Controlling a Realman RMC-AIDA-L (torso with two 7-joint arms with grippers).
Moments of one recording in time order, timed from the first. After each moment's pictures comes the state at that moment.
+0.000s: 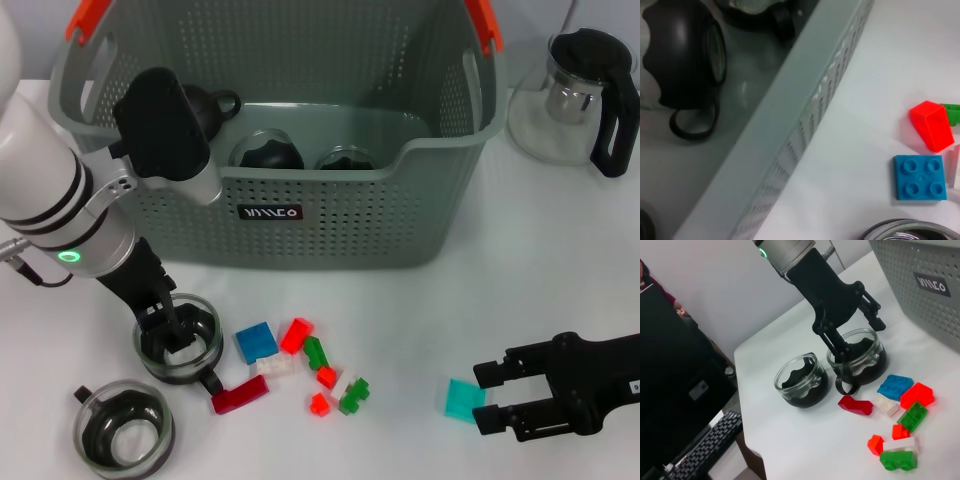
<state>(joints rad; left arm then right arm) -0.59 -2.17 1.32 1.30 2.85 1.58 -2.17 0.51 2.02 -0.86 -0.69 -2.16 -1.79 1.63</state>
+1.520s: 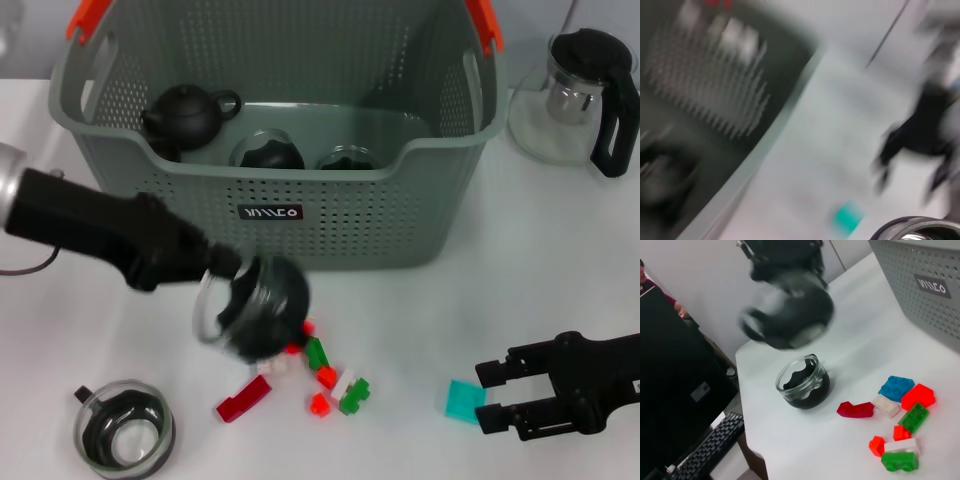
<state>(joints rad) -0.63 -2.04 0.67 1.06 2.24 1.99 -1.87 0.52 2.02 -0.85 -0.69 -2.16 -1.79 1.64</state>
